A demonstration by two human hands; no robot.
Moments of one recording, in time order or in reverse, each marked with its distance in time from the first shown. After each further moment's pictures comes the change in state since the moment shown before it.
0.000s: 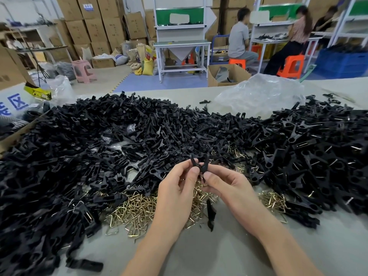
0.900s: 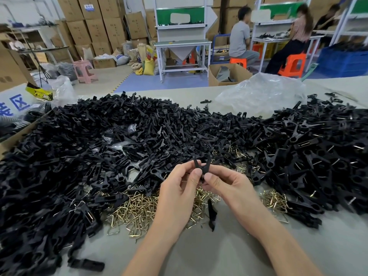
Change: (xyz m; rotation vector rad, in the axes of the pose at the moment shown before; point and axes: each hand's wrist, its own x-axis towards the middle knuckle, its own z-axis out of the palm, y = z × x) left_hand -0.001 -0.003 -0.002 -0.007 -0.040 -0.021; right_hand -0.001 0.002 0.000 -0.018 0.072 0.015
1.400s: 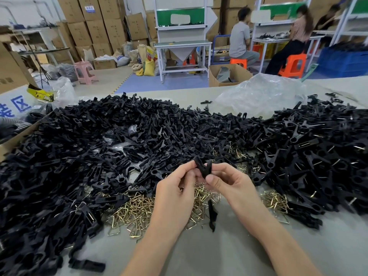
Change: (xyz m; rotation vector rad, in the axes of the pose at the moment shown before) left_hand -0.001 0.002 -0.007 0.156 0.022 0.121; right_hand -0.001 -0.002 0.001 0.004 0.032 -0.039
